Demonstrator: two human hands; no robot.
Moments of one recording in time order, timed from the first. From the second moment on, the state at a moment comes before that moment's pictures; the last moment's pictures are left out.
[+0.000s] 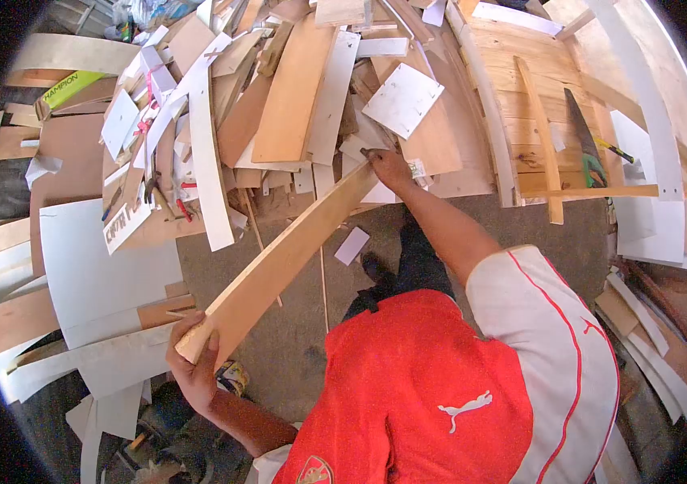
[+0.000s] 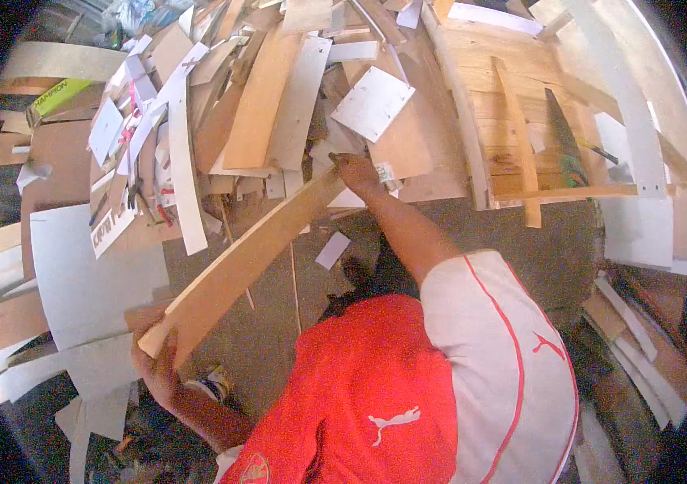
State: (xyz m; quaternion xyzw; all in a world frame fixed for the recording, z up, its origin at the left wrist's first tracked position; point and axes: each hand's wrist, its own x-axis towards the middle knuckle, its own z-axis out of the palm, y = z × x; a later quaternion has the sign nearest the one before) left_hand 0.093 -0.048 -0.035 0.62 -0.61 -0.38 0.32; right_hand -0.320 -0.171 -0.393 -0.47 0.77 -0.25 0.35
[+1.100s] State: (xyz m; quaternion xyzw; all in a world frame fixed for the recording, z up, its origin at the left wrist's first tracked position) left_hand 0.099 -0.052 -0.047 0.62 -0.58 -0.37 0.36; right_hand -0.295 -0.171 -0.404 -0.41 0.75 -0.34 0.39
